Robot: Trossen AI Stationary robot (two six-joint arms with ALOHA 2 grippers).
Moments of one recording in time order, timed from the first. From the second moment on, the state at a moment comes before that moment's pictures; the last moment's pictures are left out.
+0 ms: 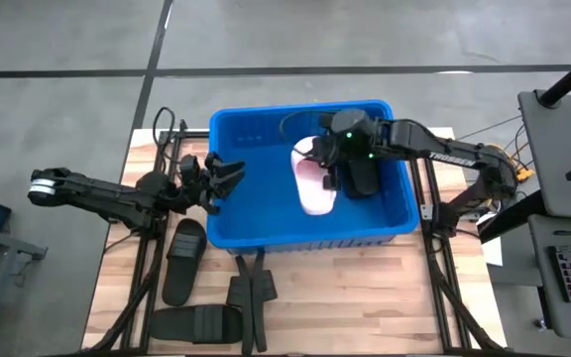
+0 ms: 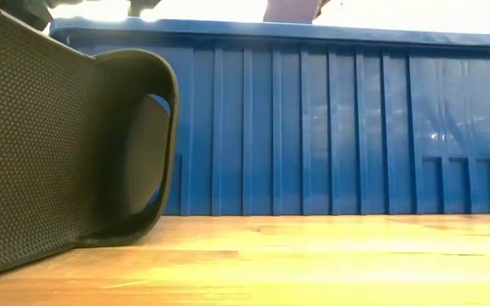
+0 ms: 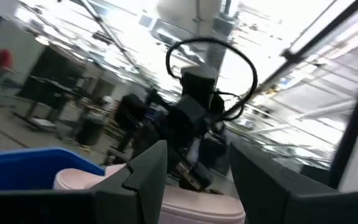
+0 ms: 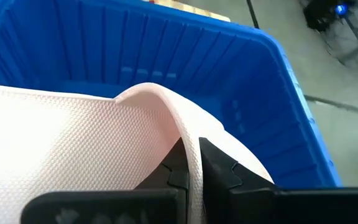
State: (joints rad) left arm -0.04 0.95 0.49 0.96 -0.32 -0.37; right arm -0.24 1.50 1.55 -0.67 -0.03 -0.41
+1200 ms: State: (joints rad) left arm -0.04 0.98 0.49 0.96 -0.56 -0.28; right arm -0.64 1.60 0.89 0.06 -0.16 -0.82
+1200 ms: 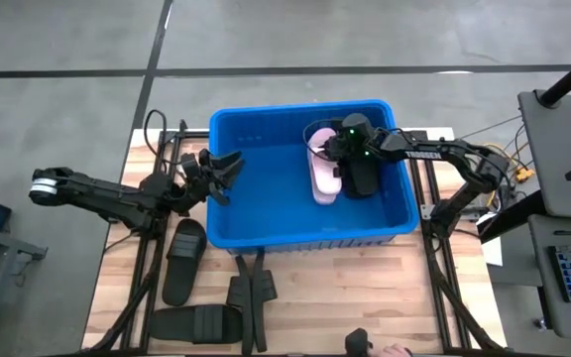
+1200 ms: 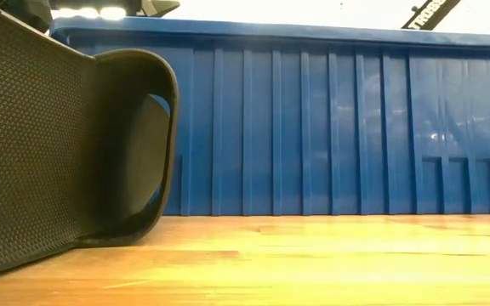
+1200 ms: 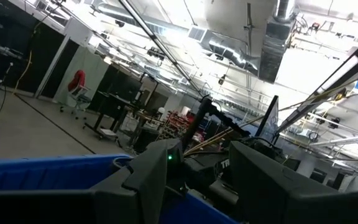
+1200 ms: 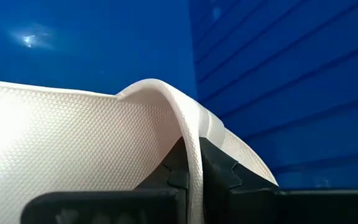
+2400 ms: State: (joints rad) left arm -0.04 0.99 0.49 0.96 -0.56 -0.34; right arm -0.63 1.57 0.95 -0.14 -0.07 -0.71
